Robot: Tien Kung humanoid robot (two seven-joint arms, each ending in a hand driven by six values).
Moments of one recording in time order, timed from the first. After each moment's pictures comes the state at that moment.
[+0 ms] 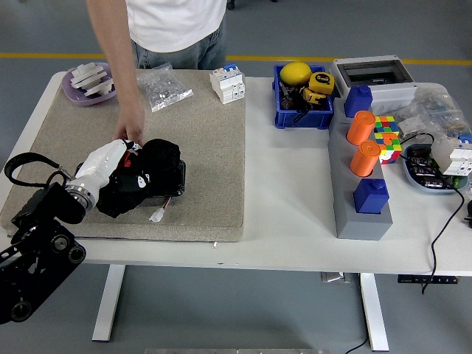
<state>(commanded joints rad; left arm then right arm) -0.31 0.36 -0.97 -1.41 1.83 0.13 0.36 0.11 -0.46 0.54 0.37 -0.35 0.00 -0.22</state>
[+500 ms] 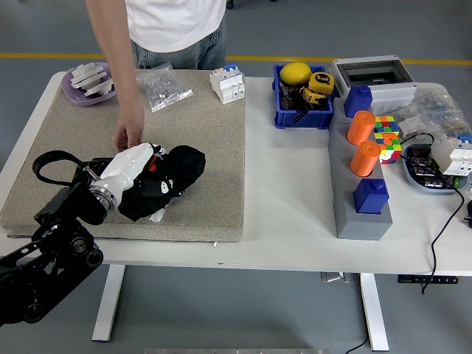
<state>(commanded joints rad) -0.36 0.34 -0.88 -1.43 1.83 0.12 0.38 0.11 -0.47 0.53 0.37 -0.35 0.00 -0.22</state>
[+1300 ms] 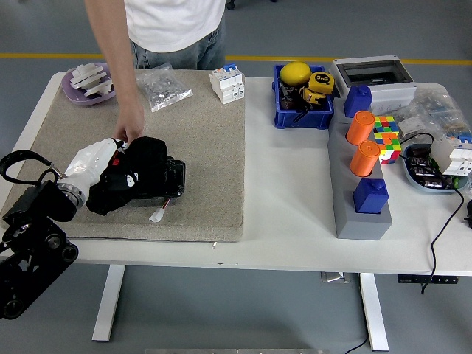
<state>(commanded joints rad) -0.31 0.41 -0.99 -1.37 1.88 0.14 0.39 0.11 -0.47 0.54 0.37 -0.35 0.00 -0.22</state>
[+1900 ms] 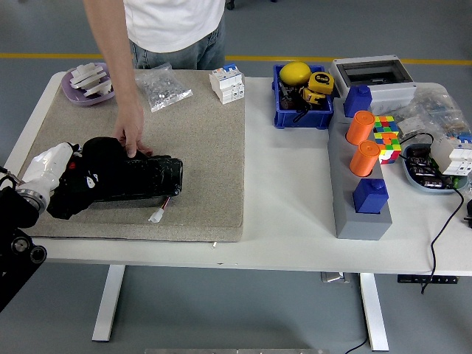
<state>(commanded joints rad) -0.22 0.45 -1.13 -1.35 1.90 0.14 0.39 0.10 -0.47 0.54 0.37 -0.35 0.01 -0.22</state>
